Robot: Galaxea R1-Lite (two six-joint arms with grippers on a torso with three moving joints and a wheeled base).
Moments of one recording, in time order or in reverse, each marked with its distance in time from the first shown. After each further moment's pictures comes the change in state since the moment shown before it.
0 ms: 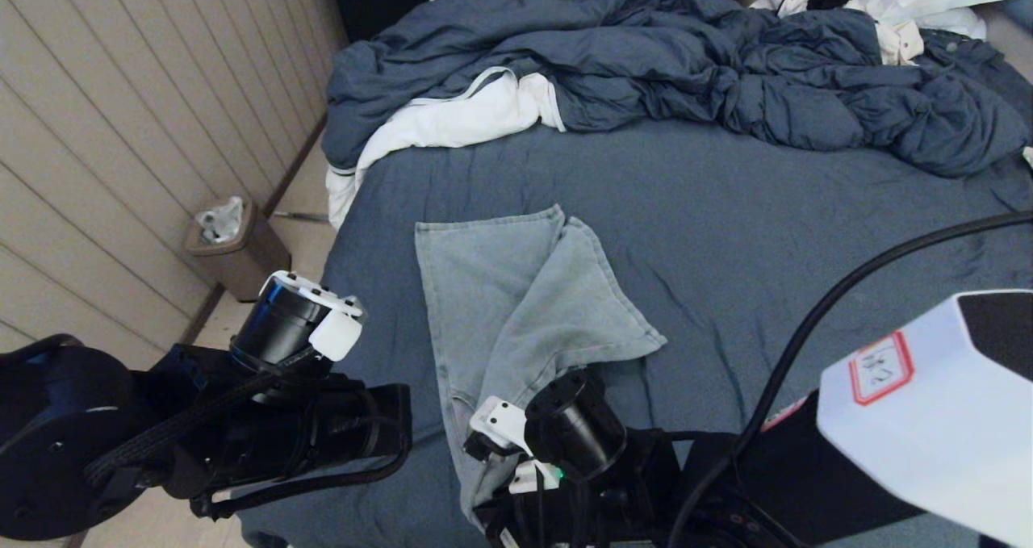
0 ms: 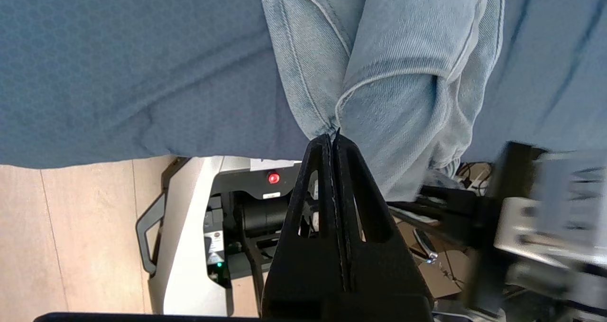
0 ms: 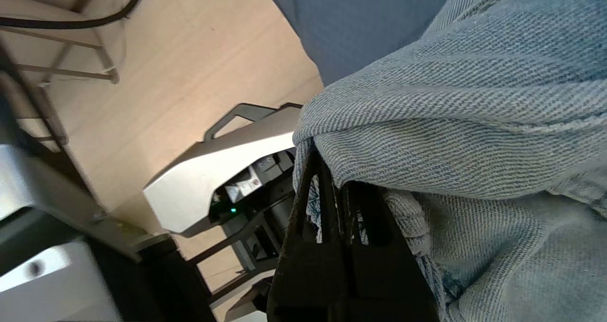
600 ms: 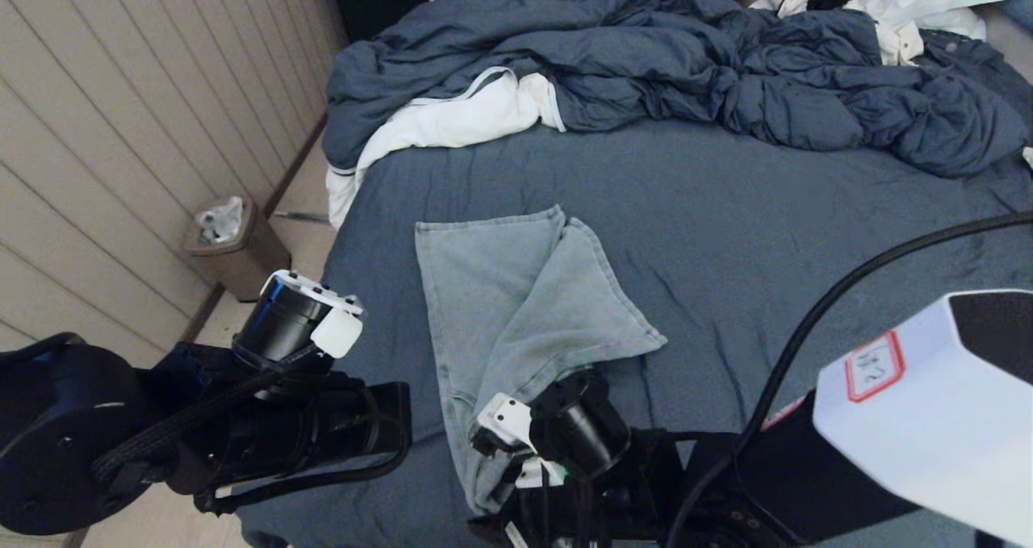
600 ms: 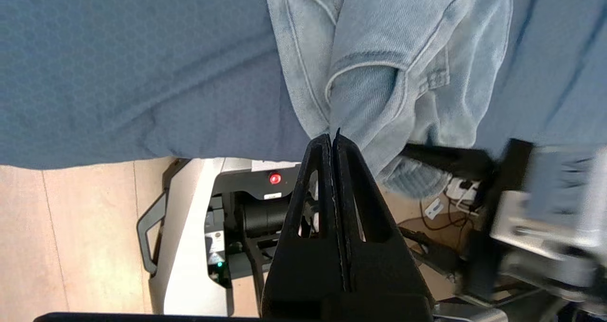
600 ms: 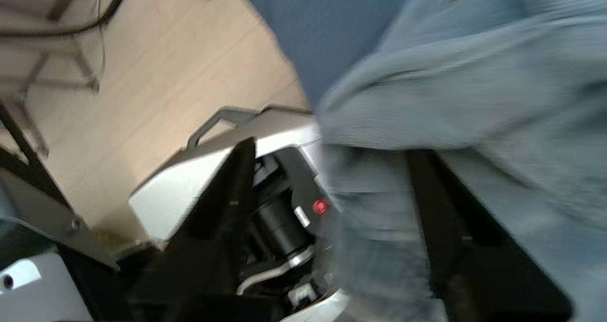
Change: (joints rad) left arm 0.008 0.006 -0.004 -0.005 -0.003 0.003; right arm -0.024 -0.010 0.015 -0.008 -0.041 -0.002
